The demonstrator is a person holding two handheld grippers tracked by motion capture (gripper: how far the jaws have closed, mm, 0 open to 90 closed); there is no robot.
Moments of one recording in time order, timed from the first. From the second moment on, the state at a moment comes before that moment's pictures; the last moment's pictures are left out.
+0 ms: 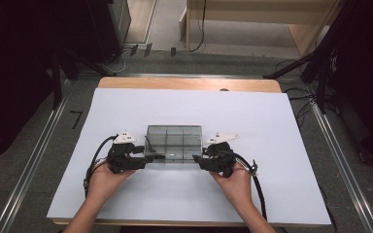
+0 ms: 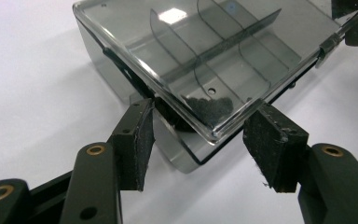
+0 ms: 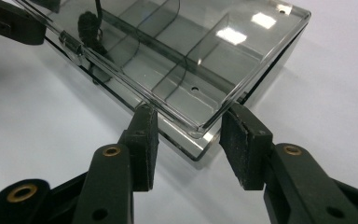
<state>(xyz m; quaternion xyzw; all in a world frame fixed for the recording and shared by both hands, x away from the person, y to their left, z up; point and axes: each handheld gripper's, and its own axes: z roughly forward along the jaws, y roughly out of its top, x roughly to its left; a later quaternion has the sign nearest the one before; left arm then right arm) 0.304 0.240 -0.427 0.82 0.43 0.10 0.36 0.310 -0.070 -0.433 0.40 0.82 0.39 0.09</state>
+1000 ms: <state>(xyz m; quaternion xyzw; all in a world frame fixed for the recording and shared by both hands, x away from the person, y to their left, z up) 0.302 0.240 -0.436 0.83 0.42 0.09 0.36 0.307 -0.072 -0.444 0.41 0.83 0.38 0.08</state>
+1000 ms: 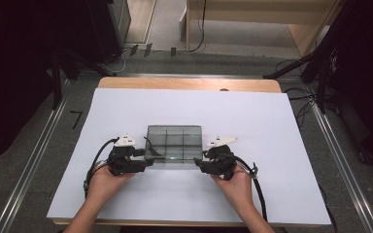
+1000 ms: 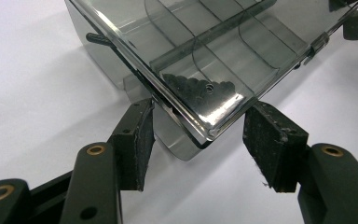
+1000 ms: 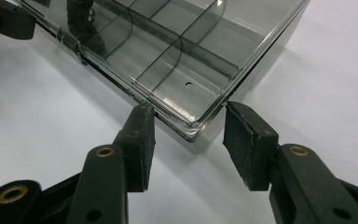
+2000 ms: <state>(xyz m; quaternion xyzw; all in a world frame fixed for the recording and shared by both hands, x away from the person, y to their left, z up) 0.301 0.243 -0.429 0.83 0.43 0.08 0.36 0.304 -0.078 -0.440 0.40 0.82 0.39 0.08</state>
